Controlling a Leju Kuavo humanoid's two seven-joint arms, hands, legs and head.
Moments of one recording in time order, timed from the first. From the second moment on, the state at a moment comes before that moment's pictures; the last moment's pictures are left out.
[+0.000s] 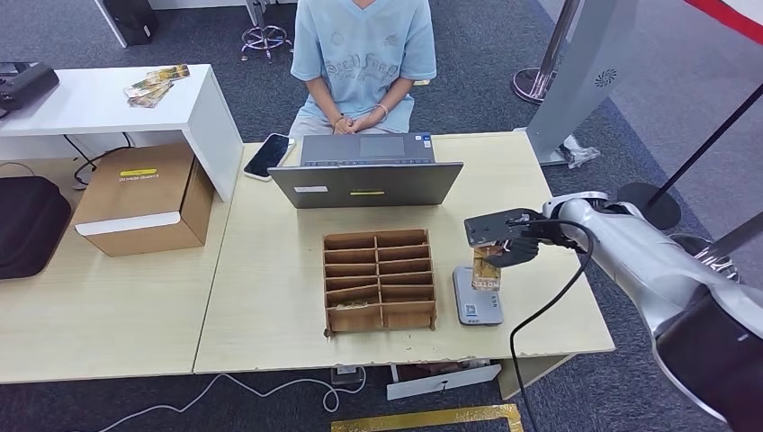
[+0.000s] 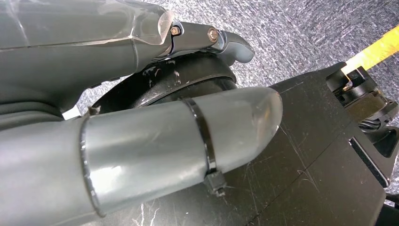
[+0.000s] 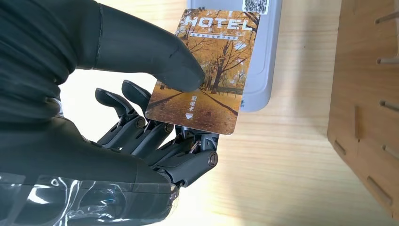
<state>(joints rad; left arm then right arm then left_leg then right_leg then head) -0.06 -0.26 0.83 -0.17 -1.29 0.31 -0.10 -1.13 -0.34 1.21 -0.46 0.21 0.82 -0.27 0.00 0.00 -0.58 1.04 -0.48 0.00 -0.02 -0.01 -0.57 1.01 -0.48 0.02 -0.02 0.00</state>
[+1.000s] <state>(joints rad) -0.06 -0.26 0.83 -0.17 -1.30 0.31 -0.10 -1.07 -0.29 1.27 -0.39 0.24 0.67 -0.25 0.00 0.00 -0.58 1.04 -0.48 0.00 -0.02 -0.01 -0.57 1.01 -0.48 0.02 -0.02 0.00</state>
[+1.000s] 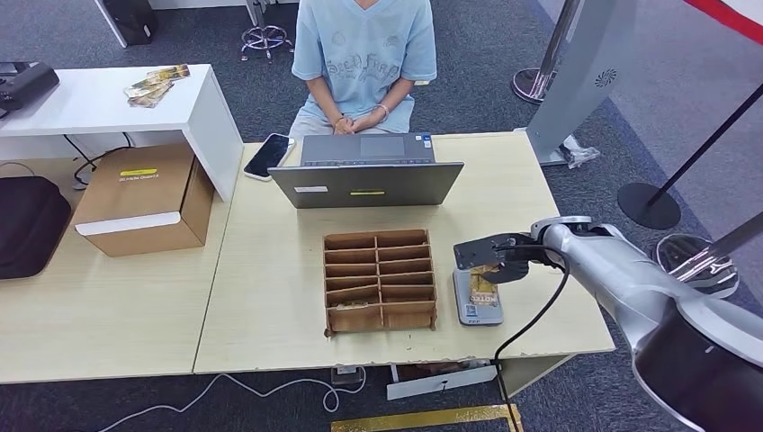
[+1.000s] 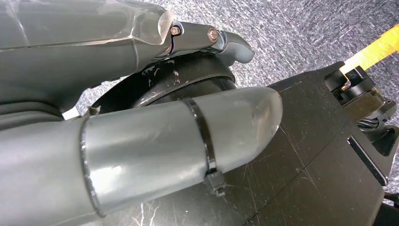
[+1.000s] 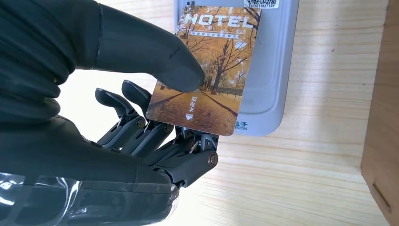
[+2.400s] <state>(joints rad) -0.06 -0.26 0.82 -0.17 -1.31 0.31 -0.11 -1.03 -0.28 1.28 -0.36 0.25 0.67 -0.26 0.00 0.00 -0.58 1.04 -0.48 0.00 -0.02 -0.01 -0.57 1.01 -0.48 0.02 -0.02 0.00</state>
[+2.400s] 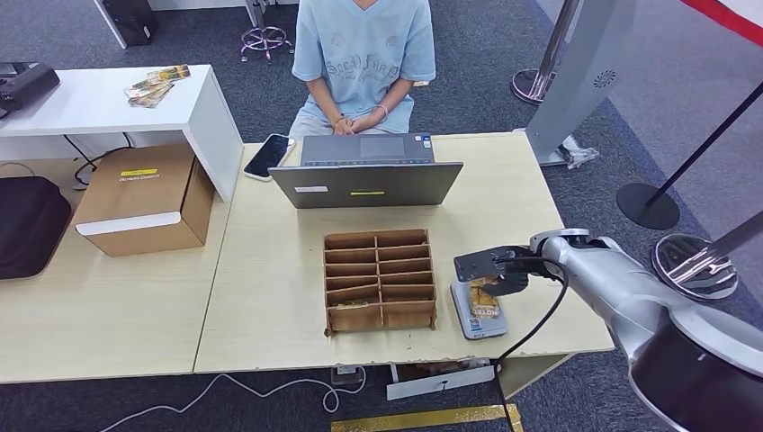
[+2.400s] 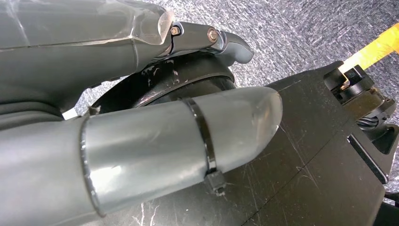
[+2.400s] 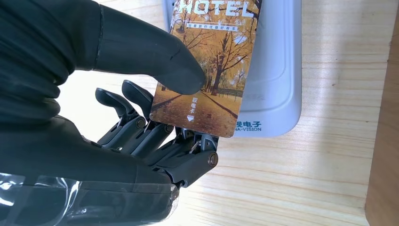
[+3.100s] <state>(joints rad) -0.06 -0.26 0.82 -0.17 -1.30 0.31 -0.12 -1.07 -0.28 1.28 -0.38 0.26 0.77 -0.31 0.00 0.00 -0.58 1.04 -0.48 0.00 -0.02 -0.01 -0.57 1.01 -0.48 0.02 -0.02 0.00</state>
